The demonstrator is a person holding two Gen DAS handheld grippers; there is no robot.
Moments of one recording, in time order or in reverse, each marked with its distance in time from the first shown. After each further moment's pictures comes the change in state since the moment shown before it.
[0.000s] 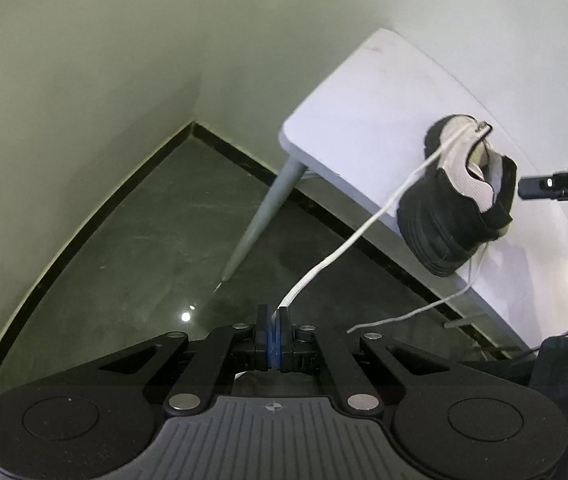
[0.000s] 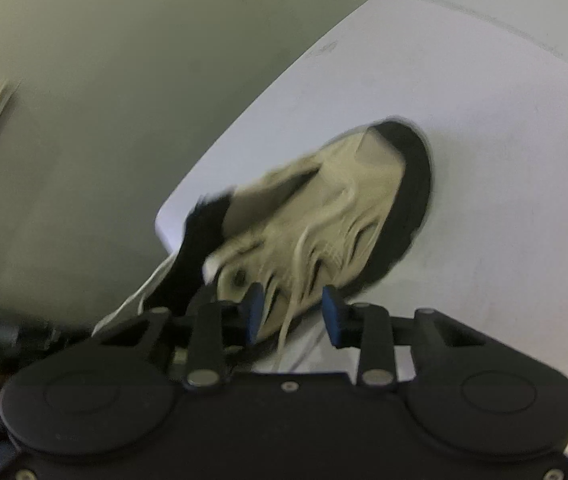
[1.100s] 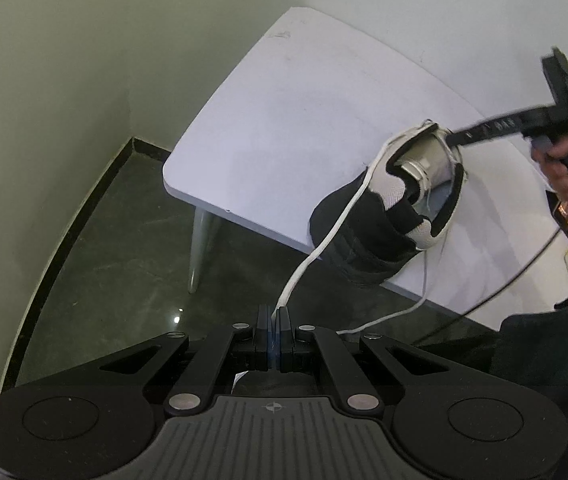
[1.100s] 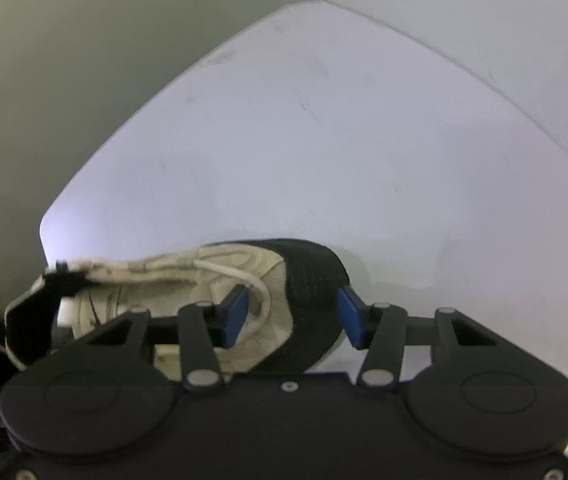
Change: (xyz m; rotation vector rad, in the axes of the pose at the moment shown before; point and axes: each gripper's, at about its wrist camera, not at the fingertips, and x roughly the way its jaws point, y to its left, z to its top) left arm 0.014 -0.067 0.041 0.167 0.058 -0.044; right arm 0.005 -0.076 0.055 -0.085 -0.022 -0.267
